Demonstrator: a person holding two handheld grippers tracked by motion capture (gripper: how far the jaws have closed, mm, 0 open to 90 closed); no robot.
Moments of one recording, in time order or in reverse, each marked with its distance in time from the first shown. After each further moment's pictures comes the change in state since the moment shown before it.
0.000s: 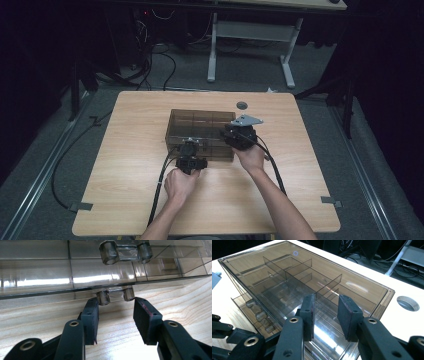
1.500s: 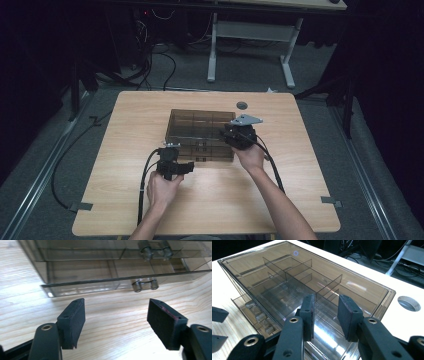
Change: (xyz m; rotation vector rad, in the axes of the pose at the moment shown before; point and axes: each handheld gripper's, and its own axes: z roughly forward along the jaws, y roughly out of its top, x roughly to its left) left arm 0.043 0.019 -0.042 -0.095 -0.056 0.050; right arm -0.001 0.001 0.001 0.003 0.004 0.005
